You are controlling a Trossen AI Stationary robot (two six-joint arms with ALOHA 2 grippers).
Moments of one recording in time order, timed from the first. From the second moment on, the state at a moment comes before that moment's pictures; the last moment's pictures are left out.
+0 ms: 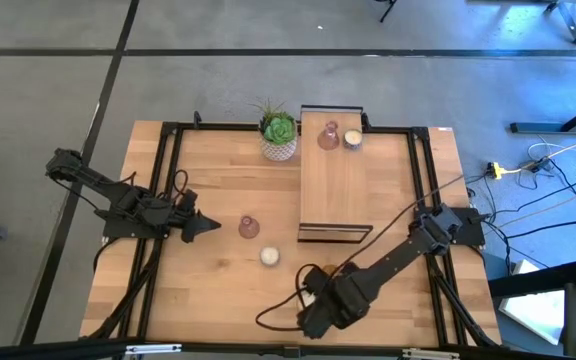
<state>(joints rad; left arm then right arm) -0.43 0.34 0.17 -0.24 -0.40 -1.17 0.64 2.26 2.30 -1.58 0.06 1.34</state>
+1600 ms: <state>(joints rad) -0.43 0.35 0.17 -0.16 -0.36 -1.20 0.42 1.79 1.39 -1.01 -0.15 1.43</state>
